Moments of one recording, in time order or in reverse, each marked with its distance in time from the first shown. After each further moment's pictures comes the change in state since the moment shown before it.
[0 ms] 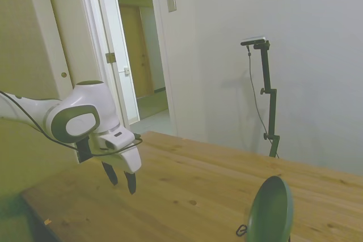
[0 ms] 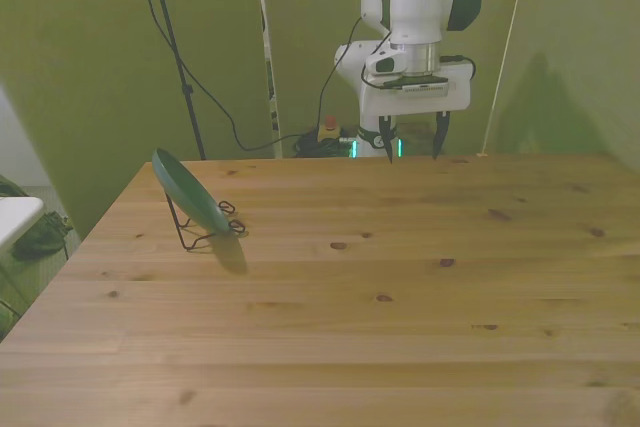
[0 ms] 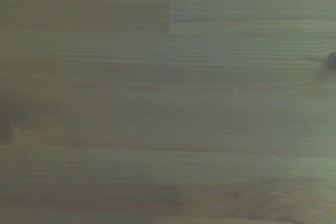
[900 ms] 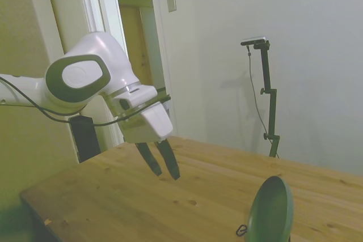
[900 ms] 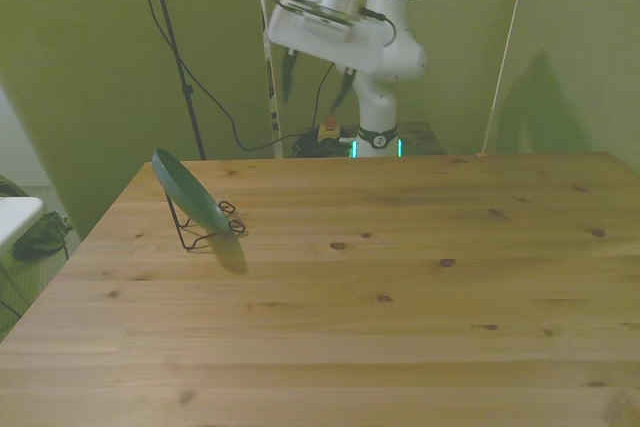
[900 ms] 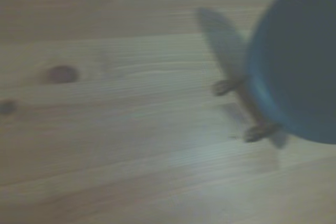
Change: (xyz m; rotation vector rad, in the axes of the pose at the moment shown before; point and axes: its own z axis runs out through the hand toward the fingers) arm 0.116 0.129 -0.134 -0.244 0.335 0.231
